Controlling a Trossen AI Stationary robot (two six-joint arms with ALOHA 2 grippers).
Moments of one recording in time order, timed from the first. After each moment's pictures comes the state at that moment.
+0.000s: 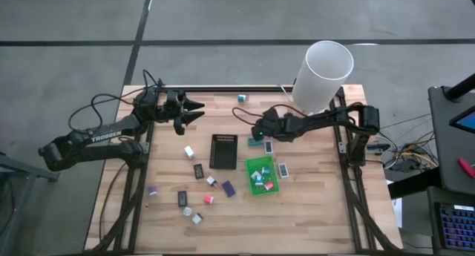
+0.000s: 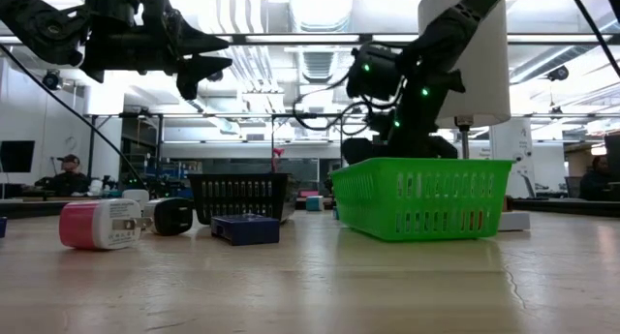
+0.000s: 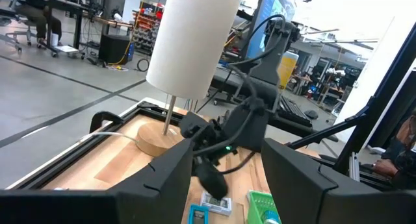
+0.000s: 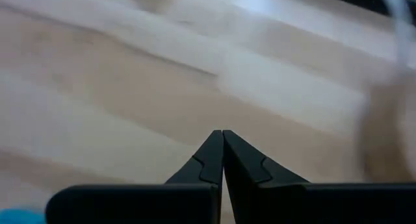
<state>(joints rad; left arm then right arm) 0.66 0.93 0.37 0.58 0.59 -0.29 -0.18 1.82 1.00 -0.35 0.63 0.90</state>
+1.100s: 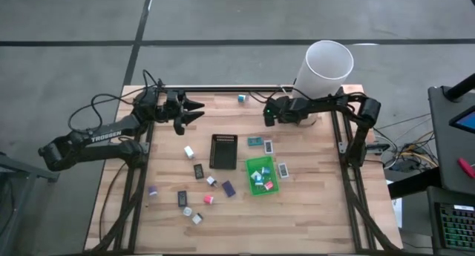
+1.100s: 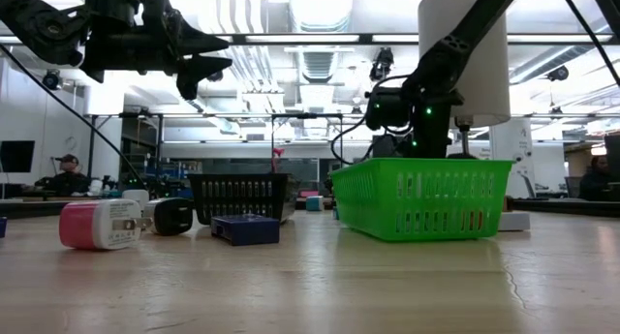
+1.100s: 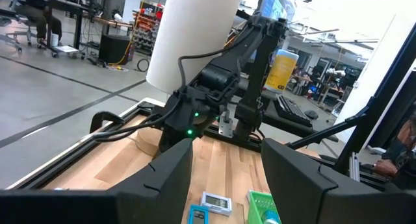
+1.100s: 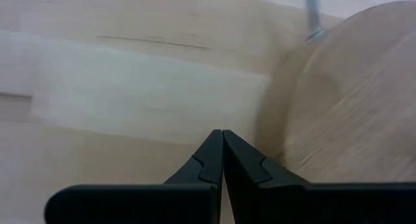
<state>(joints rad) 0.67 0.93 0.37 0.58 0.59 -0.29 -0.49 1.84 1.00 -0.54 0.44 0.92</state>
